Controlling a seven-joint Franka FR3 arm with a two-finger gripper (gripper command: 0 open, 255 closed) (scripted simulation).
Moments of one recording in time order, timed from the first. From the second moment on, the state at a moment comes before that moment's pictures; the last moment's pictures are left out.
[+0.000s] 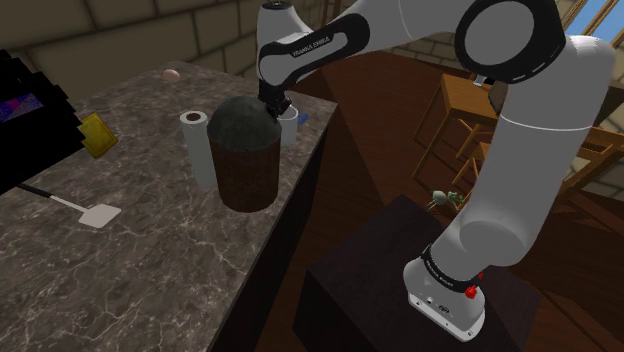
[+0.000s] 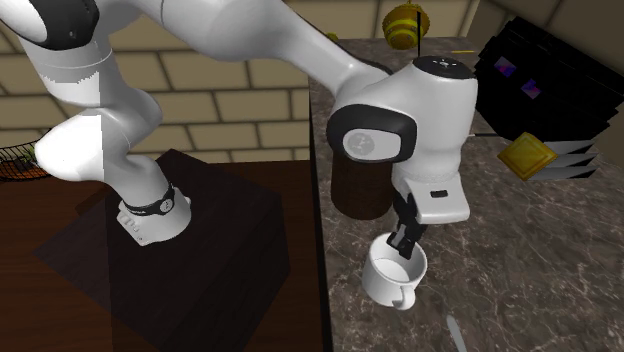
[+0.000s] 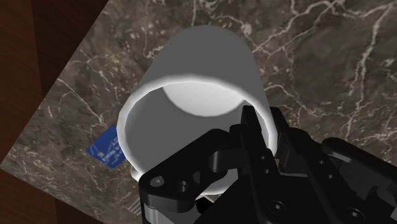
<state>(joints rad) 0.08 0.30 0.11 -1.86 -0.16 2.28 0.55</state>
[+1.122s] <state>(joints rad) 0.08 0.22 0.11 -1.72 -0.13 2.07 0.52</state>
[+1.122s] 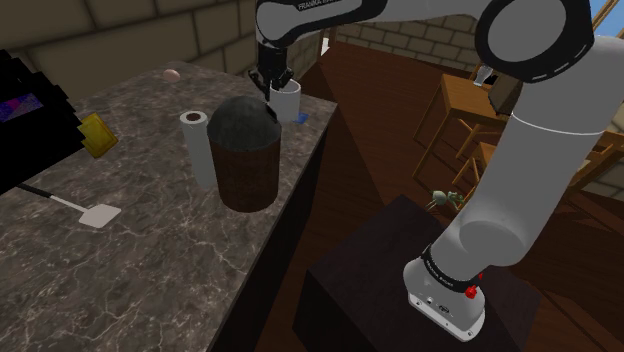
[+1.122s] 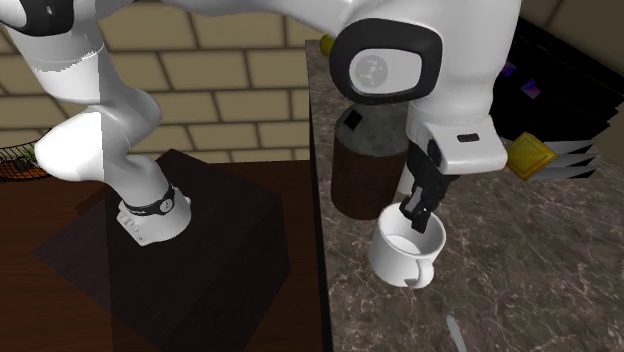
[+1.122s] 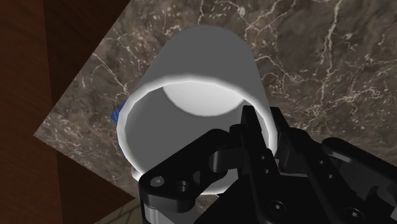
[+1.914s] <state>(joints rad) 0.10 0.20 0.13 -1.61 -0.13 1.94 0.53</state>
